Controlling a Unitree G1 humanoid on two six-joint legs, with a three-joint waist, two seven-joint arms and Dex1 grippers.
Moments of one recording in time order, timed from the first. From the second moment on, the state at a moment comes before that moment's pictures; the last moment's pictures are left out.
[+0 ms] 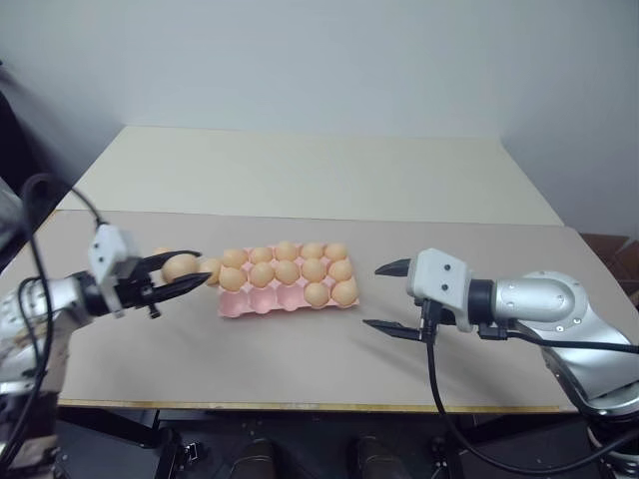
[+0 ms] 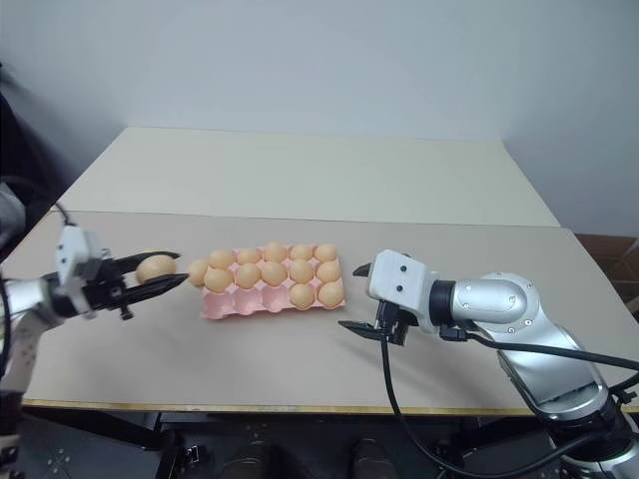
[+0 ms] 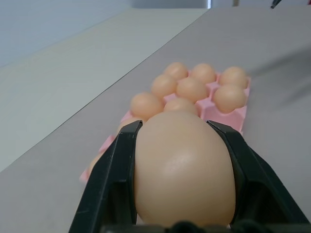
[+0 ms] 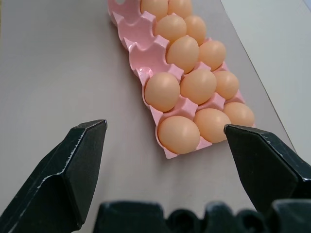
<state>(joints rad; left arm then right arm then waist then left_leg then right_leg) -0.38 0.77 0.18 0.11 -0.49 0.17 -1.24 -0.39 -0.83 0.10 -0.66 0.30 0.69 0.89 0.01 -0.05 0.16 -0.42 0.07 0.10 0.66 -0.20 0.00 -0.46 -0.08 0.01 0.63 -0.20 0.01</state>
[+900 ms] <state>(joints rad) -0.68 0.49 -0.06 0.51 -0.33 0.00 -1.41 -0.25 -0.86 0.00 -0.87 0.35 0.85 0.72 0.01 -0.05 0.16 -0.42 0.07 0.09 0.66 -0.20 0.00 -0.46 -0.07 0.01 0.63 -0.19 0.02</state>
